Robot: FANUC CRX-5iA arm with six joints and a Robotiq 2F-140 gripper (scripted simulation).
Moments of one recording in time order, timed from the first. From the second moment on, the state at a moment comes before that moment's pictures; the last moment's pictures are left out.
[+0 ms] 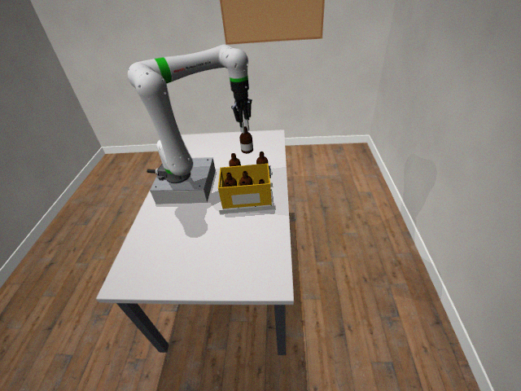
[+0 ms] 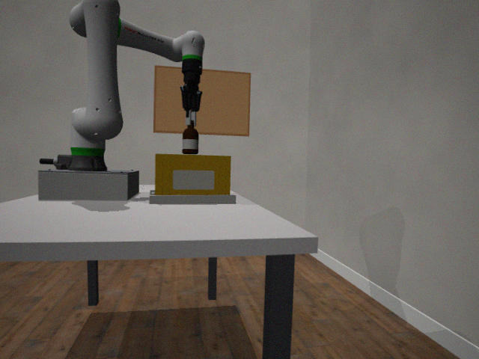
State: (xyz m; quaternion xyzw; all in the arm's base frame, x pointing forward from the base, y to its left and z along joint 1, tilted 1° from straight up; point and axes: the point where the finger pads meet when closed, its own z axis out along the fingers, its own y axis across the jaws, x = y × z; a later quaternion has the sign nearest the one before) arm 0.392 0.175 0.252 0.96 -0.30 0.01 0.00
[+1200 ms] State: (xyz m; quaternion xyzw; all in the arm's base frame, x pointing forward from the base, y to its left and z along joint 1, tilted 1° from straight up) arm 0.422 0.129 0.253 0.96 -0.30 0.01 0.00
